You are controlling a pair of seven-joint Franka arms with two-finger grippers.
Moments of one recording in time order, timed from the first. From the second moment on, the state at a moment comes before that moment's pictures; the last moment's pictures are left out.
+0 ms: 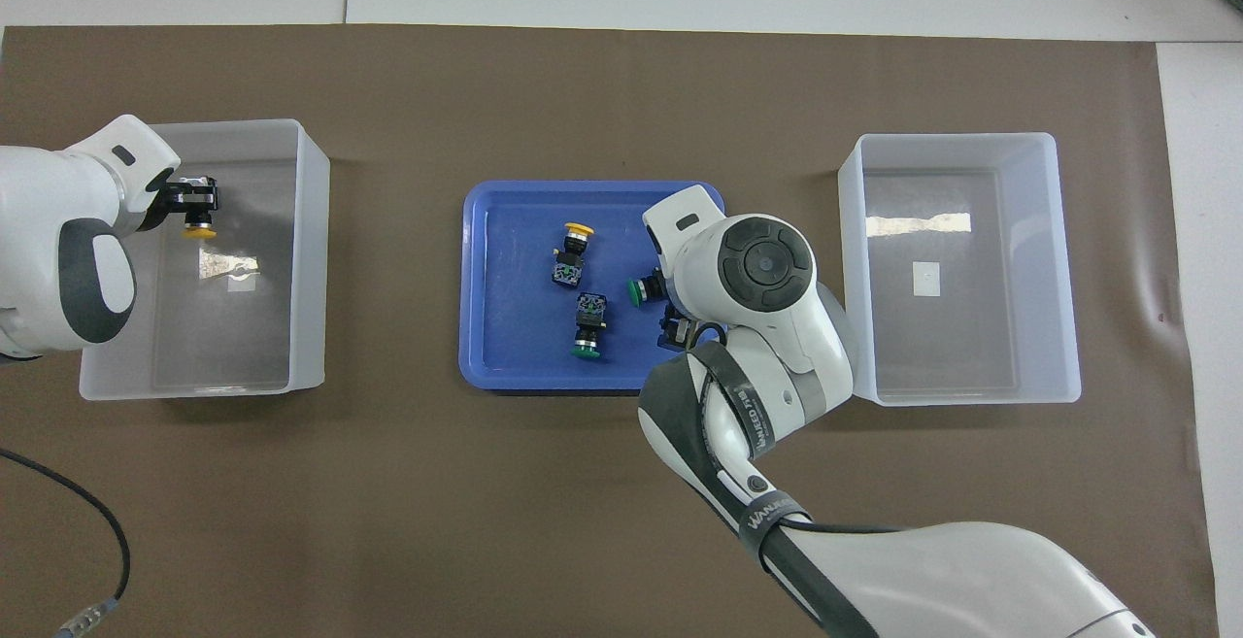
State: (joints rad) left arm 0.08 0.38 0.04 -1.93 -0.01 2.63 0.19; right arm 0.54 0.37 -0.04 -1.89 0.05 2.38 -0.84
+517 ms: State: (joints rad) left arm 0.08 0.30 0.03 -1.89 -0.01 2.56 0.19; right arm 0.55 0.43 -0.04 -1.89 0.05 2.49 -0.91
